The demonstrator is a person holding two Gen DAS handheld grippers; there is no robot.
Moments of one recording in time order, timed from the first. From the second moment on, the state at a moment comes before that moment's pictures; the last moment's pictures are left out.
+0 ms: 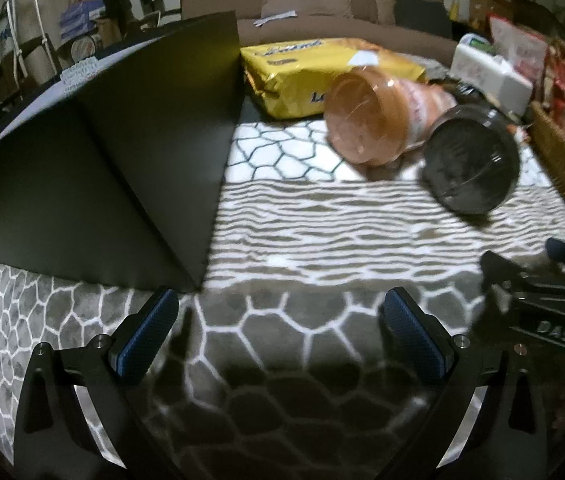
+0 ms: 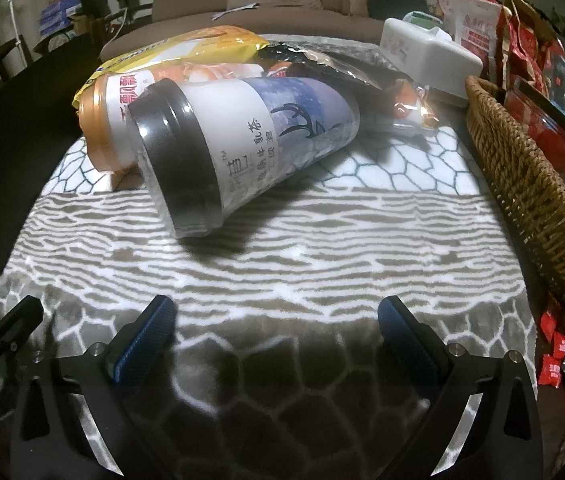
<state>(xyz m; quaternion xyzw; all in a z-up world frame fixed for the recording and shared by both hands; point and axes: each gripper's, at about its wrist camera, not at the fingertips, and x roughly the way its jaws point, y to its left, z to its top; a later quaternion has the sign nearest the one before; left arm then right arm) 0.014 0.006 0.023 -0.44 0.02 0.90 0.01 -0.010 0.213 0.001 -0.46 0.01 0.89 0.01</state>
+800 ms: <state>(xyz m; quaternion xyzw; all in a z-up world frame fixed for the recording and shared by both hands) -0.023 0.041 0.127 -0.39 -0.03 0.91 0.12 -0.019 0.252 0.107 -0.41 0.07 0.91 -0.06</state>
